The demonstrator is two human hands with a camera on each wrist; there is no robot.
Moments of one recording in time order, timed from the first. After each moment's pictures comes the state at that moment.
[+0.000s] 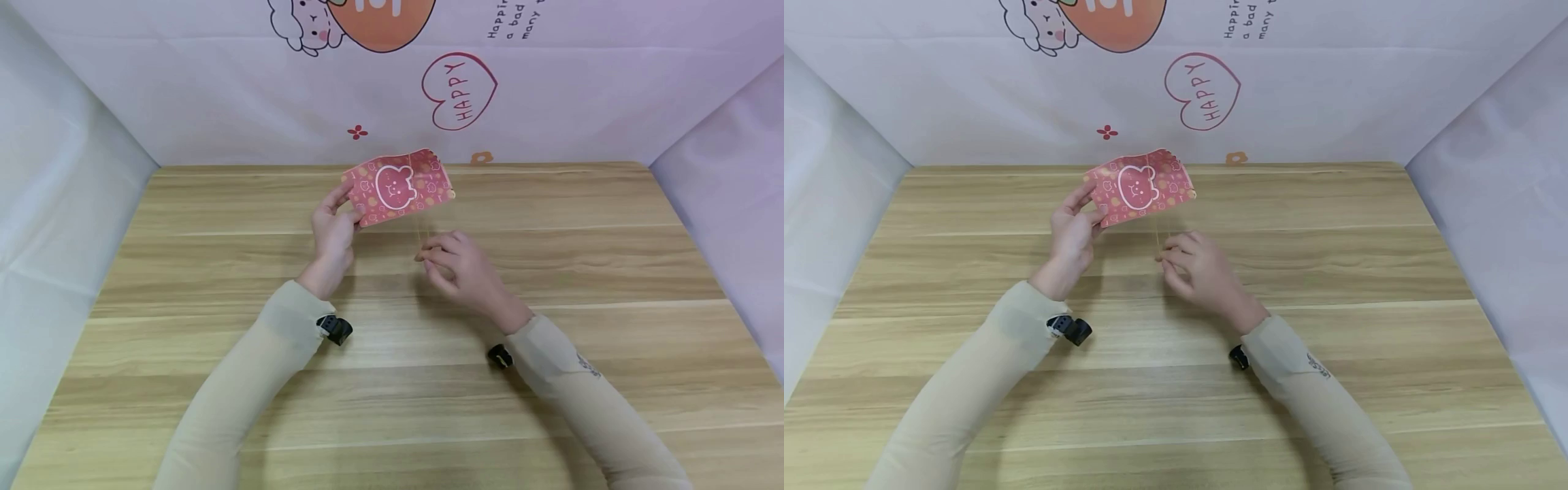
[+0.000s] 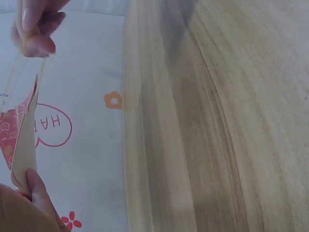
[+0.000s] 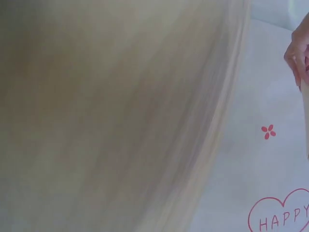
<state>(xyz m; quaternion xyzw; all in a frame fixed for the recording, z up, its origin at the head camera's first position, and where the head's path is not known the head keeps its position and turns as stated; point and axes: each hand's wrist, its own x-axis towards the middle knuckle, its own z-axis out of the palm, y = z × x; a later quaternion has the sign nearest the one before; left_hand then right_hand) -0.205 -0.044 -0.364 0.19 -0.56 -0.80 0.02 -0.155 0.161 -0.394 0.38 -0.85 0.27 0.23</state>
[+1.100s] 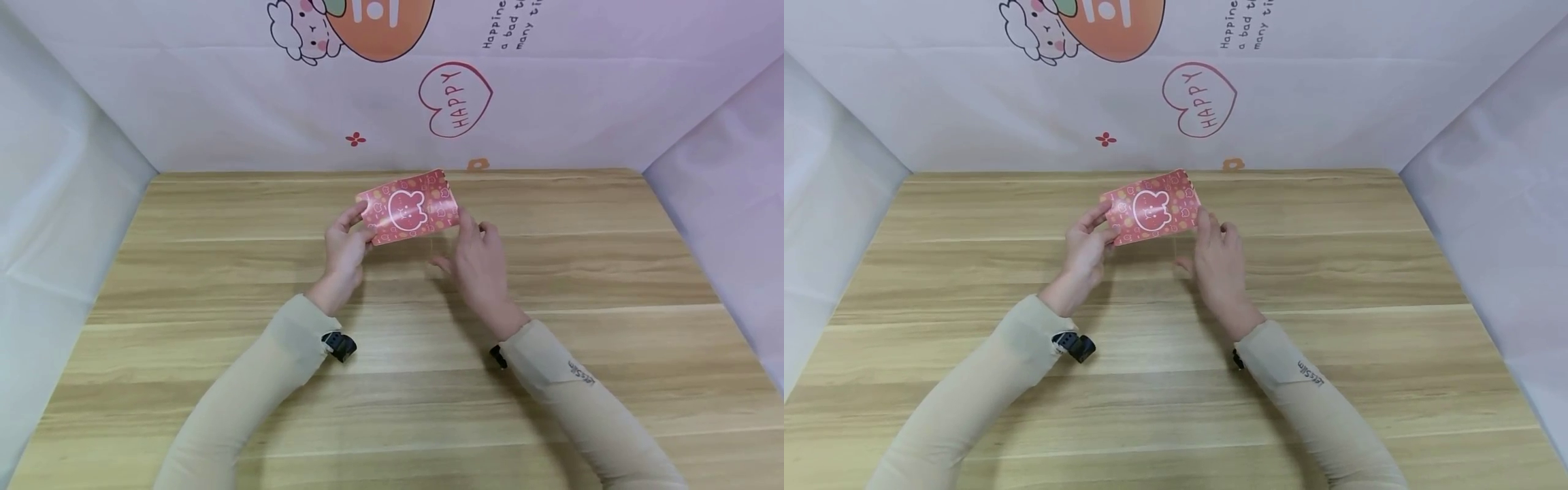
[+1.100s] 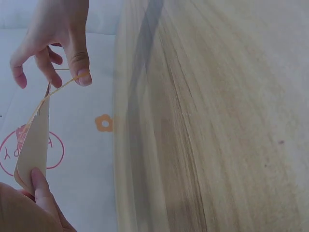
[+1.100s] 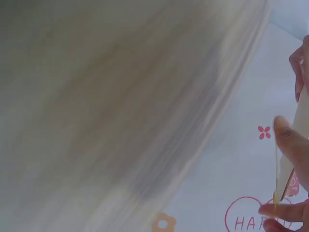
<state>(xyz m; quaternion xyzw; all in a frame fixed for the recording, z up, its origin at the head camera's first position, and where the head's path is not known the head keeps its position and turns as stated) -0.188 -0.028 -0.373 0.17 -0.57 -0.81 -0.03 -0.155 0.160 -0.387 0.11 -0.97 0.02 0.23</state>
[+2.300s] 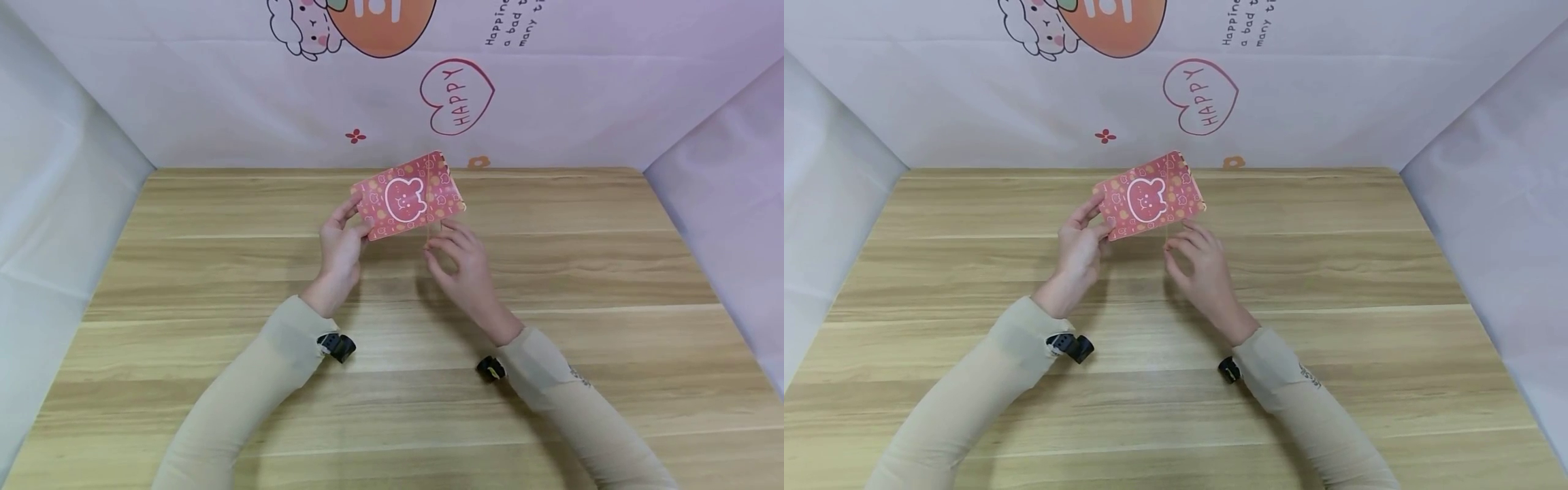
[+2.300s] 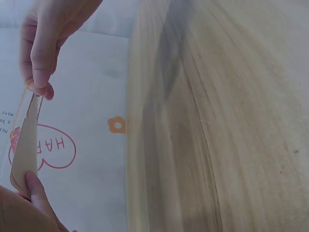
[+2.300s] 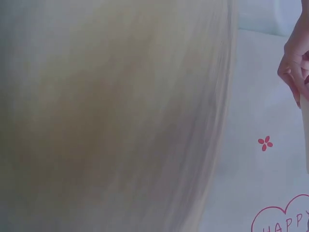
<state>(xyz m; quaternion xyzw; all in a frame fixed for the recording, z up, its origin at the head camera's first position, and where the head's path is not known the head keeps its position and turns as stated) -0.185 -0.033 -0.366 0.17 -0.54 -0.82 -0.02 -0.150 0.151 -0.395 0.24 -0.86 0.36 0.27</state>
